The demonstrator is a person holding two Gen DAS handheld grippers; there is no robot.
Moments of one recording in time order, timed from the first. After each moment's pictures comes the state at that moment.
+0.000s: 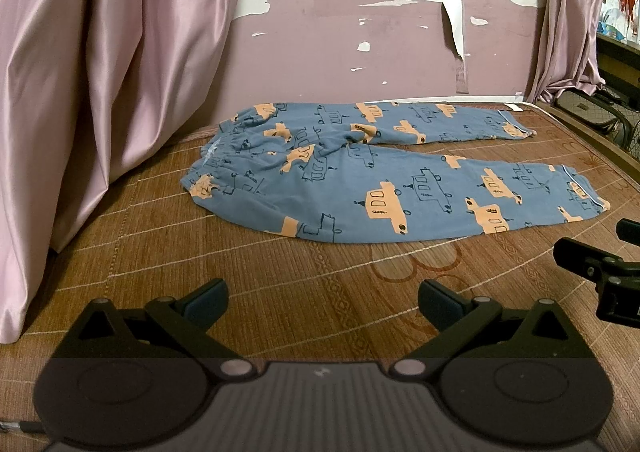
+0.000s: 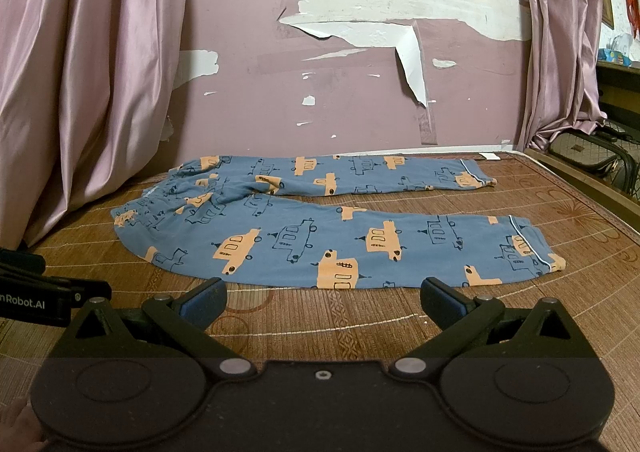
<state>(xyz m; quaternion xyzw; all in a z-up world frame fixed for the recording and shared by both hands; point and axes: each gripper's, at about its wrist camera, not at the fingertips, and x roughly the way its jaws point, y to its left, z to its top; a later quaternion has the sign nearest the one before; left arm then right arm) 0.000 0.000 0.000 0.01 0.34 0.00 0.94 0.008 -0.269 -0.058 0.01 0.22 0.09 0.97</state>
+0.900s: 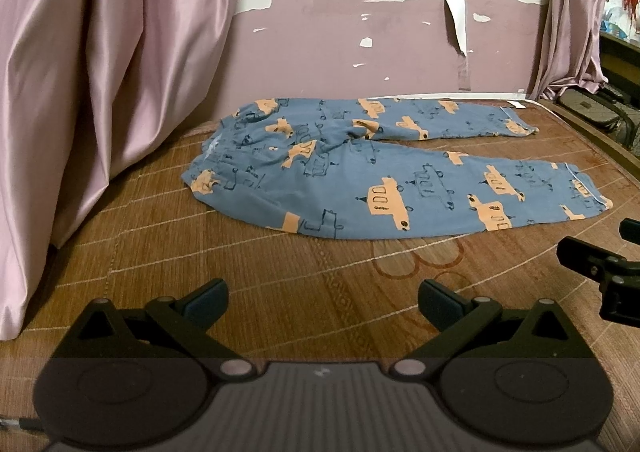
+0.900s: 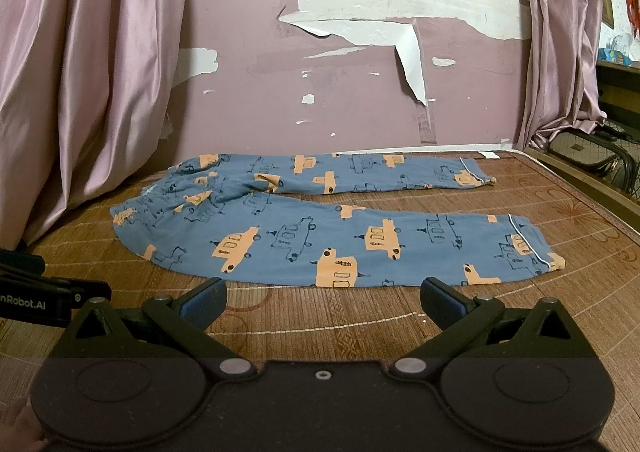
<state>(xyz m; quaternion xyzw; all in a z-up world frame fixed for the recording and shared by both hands) -0.001 -0.001 -0.004 0.01 0.34 0.00 0.94 0.010 -0.269 -0.059 0.01 0.22 0.09 0.97</state>
